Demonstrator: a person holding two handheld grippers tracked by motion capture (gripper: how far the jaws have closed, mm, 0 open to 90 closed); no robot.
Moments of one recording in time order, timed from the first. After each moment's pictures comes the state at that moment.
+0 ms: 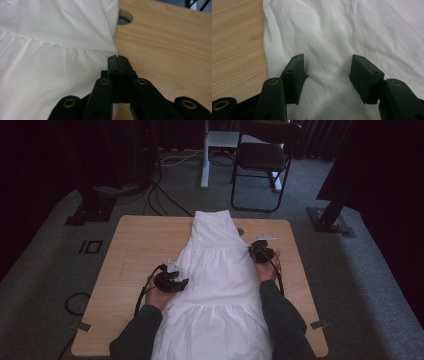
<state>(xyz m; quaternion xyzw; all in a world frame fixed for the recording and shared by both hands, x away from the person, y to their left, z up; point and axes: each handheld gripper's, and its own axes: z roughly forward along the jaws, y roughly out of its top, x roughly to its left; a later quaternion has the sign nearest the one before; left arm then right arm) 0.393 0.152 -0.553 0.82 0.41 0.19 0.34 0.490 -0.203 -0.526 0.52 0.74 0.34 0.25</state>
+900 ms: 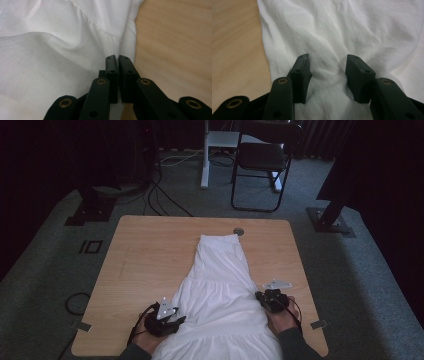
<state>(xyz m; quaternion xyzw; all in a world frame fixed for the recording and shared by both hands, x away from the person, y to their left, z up) 0.257 0.162 -0.558 0.86 0.34 0.15 0.36 0.326 -0.233 -0.558 0.45 0.81 0.34 0.18</state>
